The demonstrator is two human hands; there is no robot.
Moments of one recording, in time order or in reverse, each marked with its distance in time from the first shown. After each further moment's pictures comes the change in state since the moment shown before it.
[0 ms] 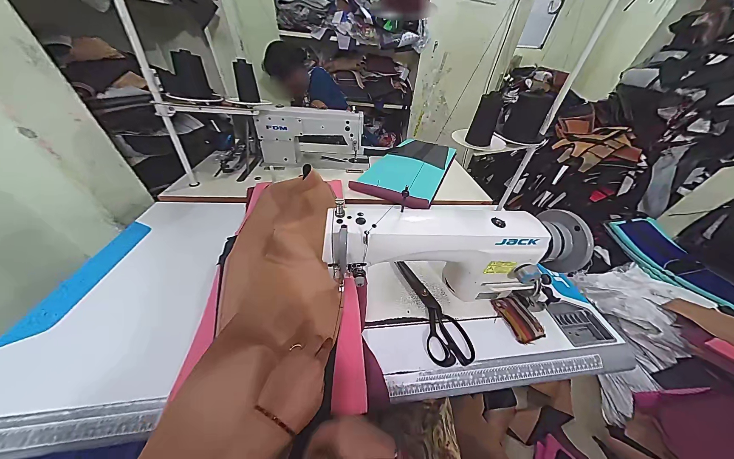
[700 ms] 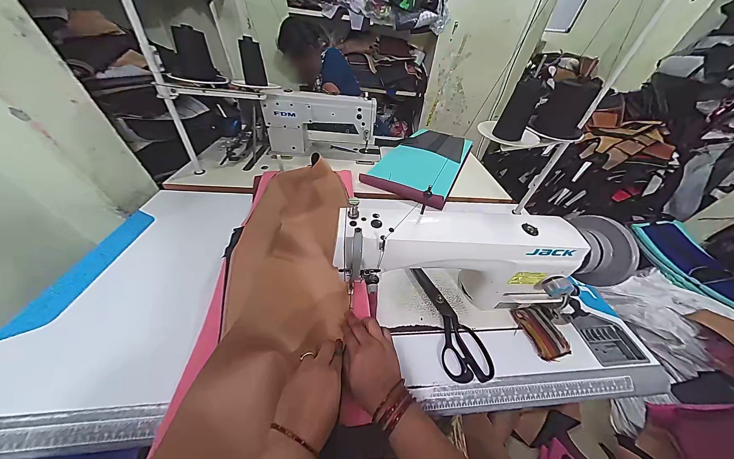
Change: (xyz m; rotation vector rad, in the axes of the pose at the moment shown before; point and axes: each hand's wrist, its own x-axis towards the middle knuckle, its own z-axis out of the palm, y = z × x) left_hand 0.008 0.014 0.012 -0.048 0.128 -0.096; right_hand 0.081 0.046 -0.040 -0.790 0.750 0.021
